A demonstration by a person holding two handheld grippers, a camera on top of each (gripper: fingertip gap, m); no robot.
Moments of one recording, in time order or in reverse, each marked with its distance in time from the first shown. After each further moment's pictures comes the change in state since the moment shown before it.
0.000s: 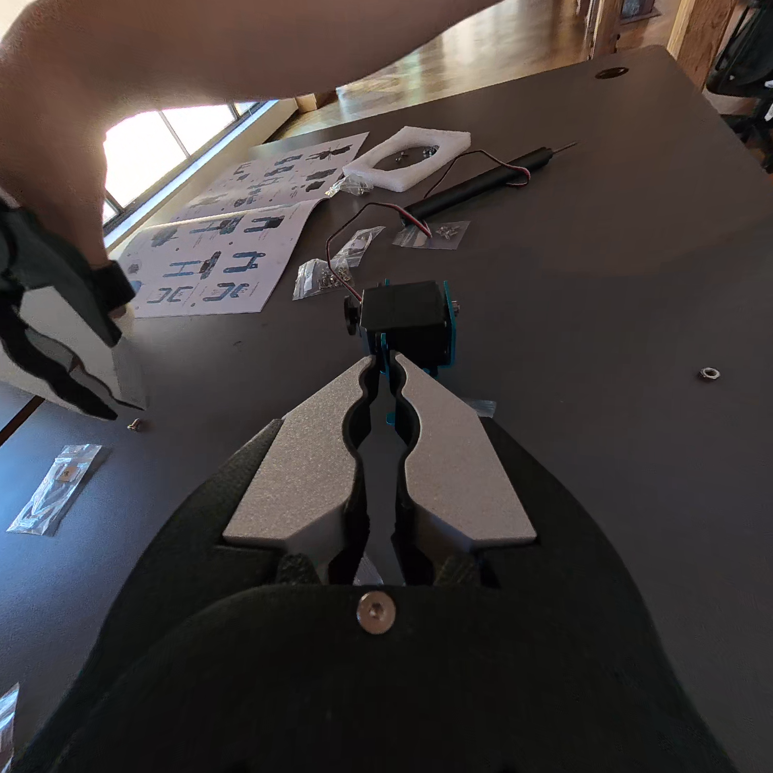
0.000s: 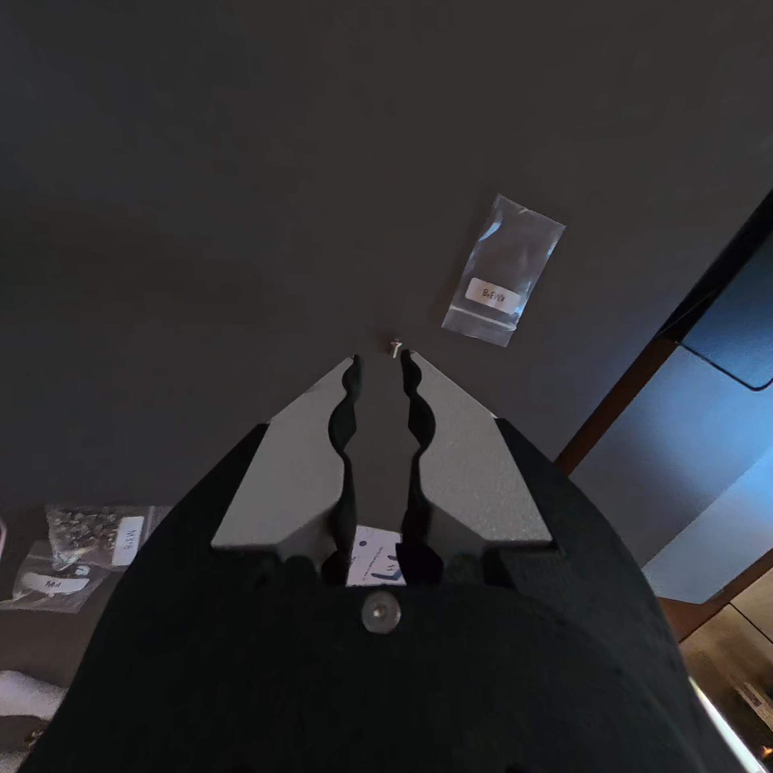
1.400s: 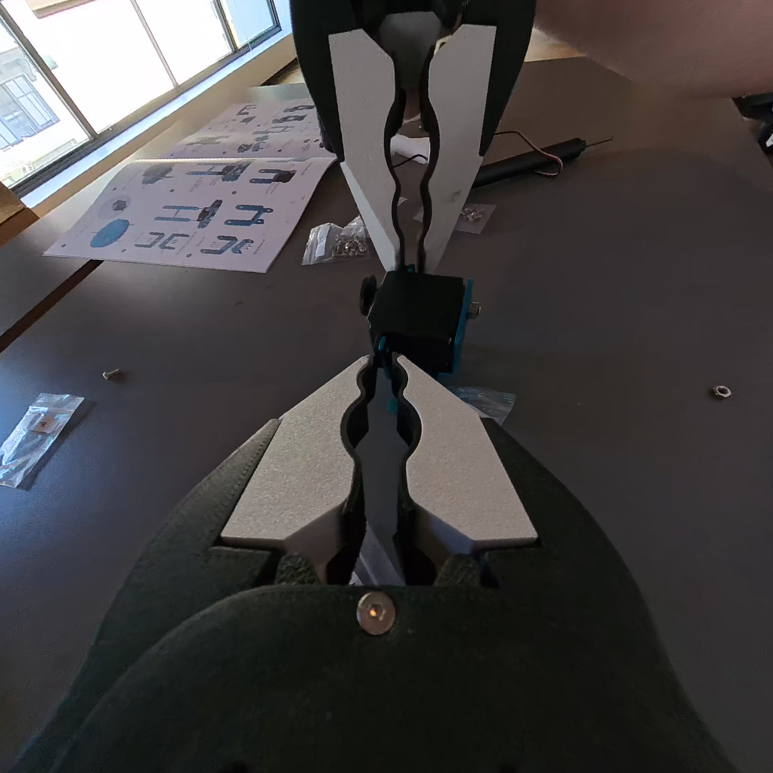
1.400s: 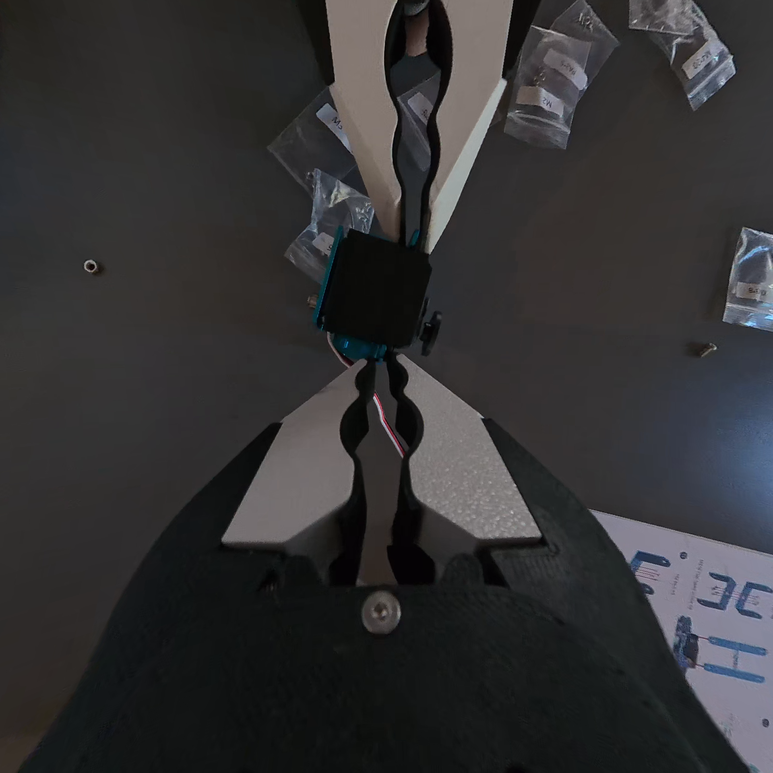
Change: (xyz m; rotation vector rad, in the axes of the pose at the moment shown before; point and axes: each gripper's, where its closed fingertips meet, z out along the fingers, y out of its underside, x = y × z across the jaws) left arm -0.014 0.012 0.001 -0.066 -0.002 -0.127; right arm -0.192 -0.029 -0.059 0.385 -0.008 0.180
